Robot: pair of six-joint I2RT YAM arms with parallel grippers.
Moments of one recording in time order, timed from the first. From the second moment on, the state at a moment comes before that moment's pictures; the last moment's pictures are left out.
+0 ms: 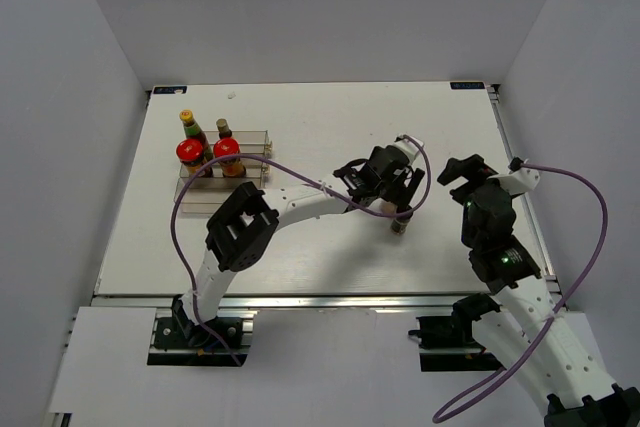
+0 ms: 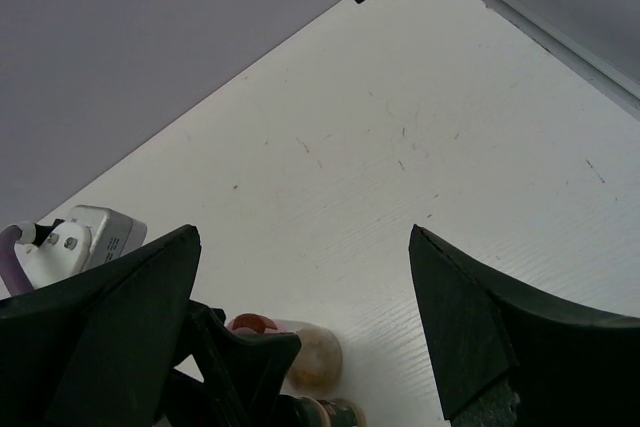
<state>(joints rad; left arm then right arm) -1.00 2.13 1.67 -0.15 -0.21 -0.22 0.39 0.61 0.57 -0.12 0.62 0.58</state>
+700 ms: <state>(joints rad) -1.01 2.12 1.71 -0.24 -0.34 -0.22 0.39 0.58 0.56 -0.13 0.65 0.57</state>
